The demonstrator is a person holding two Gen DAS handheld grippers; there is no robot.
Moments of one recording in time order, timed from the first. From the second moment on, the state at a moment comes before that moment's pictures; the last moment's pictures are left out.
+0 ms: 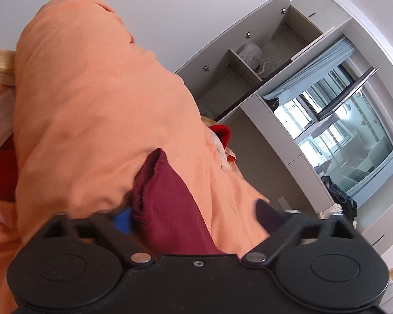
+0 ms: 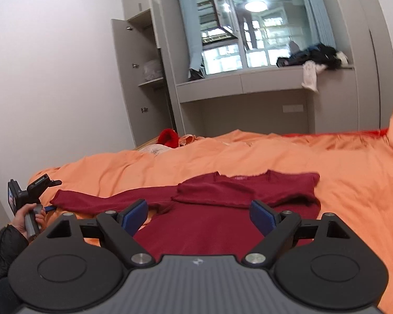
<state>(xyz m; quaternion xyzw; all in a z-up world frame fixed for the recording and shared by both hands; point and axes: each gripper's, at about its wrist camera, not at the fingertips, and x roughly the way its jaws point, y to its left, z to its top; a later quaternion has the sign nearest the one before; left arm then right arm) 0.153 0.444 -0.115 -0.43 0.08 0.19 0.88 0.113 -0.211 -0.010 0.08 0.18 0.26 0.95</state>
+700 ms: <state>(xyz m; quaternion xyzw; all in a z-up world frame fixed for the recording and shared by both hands) 0.297 0.219 0.054 -0.22 0.15 0.04 0.96 0.164 -0.264 -0.075 0.09 0.27 0.20 0.94</state>
